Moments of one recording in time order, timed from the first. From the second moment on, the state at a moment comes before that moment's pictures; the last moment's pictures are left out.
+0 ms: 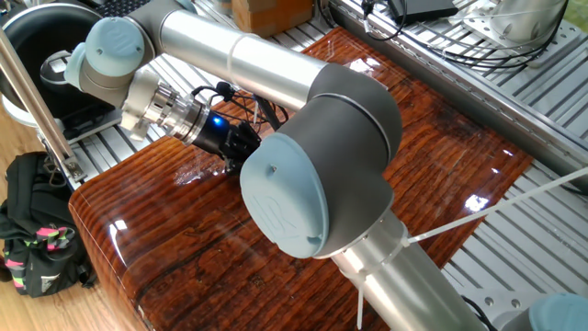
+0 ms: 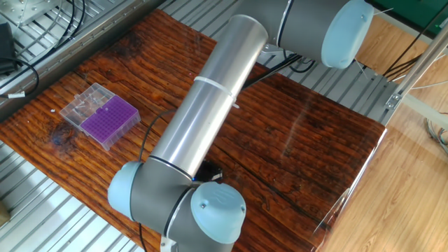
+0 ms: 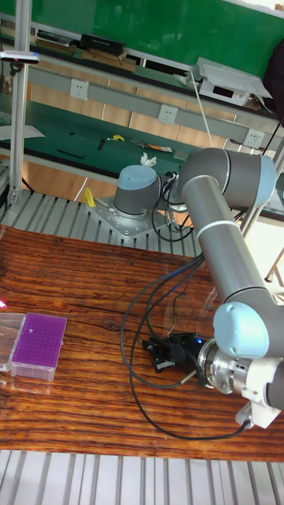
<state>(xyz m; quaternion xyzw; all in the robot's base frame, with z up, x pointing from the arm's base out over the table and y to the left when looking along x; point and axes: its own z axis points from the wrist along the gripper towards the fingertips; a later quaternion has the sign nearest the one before) 0.546 0.071 0.015 0.32 -0.82 0.18 0.45</state>
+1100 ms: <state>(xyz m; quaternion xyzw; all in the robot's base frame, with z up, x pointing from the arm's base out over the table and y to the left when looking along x) 0.549 0.068 0.018 0.31 -0.80 0.20 0.46</state>
